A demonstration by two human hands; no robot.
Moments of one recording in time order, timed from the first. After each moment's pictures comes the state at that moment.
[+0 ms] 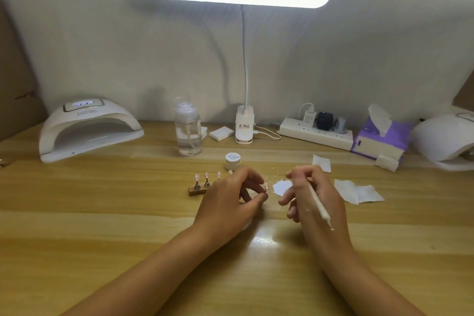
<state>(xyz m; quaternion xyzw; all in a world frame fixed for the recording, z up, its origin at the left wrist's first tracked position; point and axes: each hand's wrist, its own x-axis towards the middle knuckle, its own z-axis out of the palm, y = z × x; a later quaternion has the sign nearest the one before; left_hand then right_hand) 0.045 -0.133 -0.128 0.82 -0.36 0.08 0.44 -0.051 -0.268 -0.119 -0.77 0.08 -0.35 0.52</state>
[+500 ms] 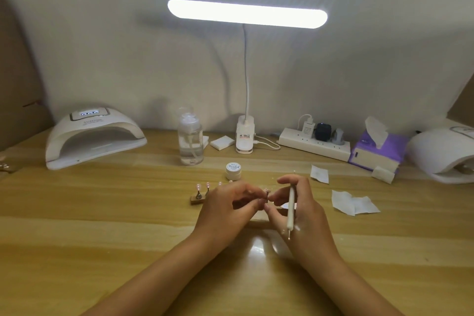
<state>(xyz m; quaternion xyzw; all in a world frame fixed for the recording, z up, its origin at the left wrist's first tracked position) 0.042 -0.129 -0.121 0.76 -0.34 0.03 0.55 -0.045 -0.266 -0.121 -0.86 0.05 -0.31 0.40</state>
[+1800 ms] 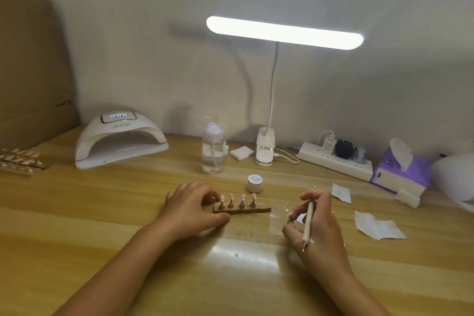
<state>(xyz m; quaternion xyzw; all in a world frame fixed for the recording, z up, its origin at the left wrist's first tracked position) 0.105 -0.043 -0.111 0.94 -0.23 0.01 0.24 -0.030 -0.252 -0.115 -0.88 0.10 -0.29 0.36</state>
